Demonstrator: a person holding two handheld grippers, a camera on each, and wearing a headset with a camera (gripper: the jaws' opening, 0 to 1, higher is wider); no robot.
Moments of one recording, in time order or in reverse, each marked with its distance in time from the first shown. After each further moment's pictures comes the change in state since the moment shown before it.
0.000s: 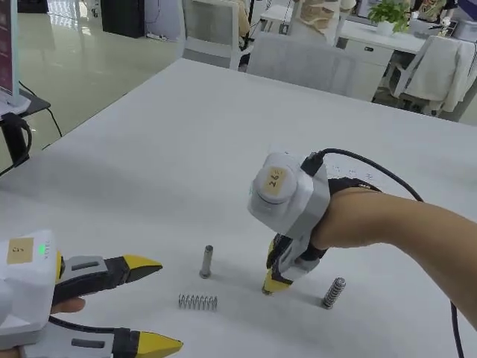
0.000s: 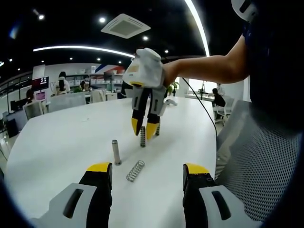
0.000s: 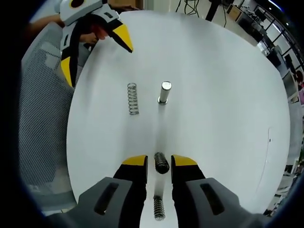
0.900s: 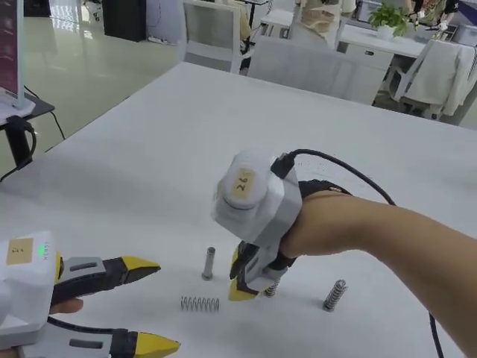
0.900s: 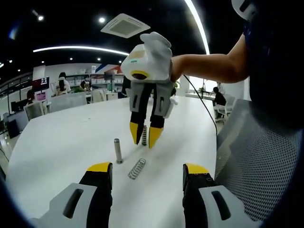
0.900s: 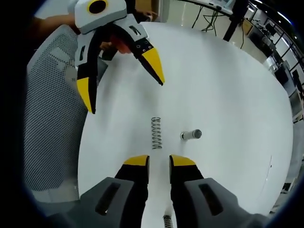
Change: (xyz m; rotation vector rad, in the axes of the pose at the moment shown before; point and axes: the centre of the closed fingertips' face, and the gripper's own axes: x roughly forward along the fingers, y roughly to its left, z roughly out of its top) left arm -0.007 0.002 -0.002 0.007 0.008 0.009; right arm 0.009 0.037 0.057 -0.106 -0.077 0.059
